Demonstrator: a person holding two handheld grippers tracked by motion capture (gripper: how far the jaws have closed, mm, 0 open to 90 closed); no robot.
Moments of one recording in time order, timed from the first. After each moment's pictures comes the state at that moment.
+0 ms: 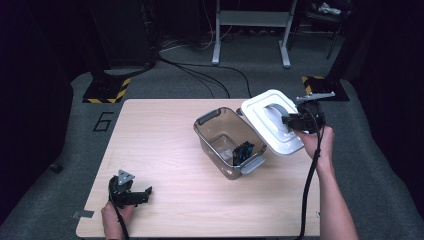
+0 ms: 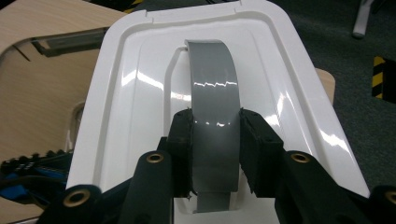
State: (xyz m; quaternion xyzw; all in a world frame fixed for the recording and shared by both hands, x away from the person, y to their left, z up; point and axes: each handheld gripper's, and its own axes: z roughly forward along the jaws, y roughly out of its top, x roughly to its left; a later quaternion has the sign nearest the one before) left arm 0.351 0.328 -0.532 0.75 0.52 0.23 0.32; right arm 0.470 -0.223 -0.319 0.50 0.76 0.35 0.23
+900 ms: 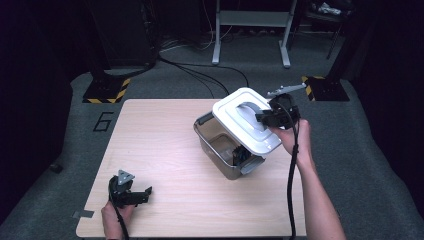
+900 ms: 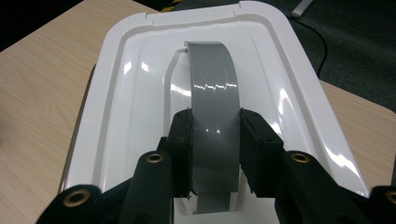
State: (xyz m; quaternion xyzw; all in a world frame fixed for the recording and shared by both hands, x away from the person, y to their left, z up) left arm 0.351 0.329 -0.532 0.75 0.52 0.23 0.32; right arm 0.465 -0.148 -0.293 0.44 0.80 0.36 0.20
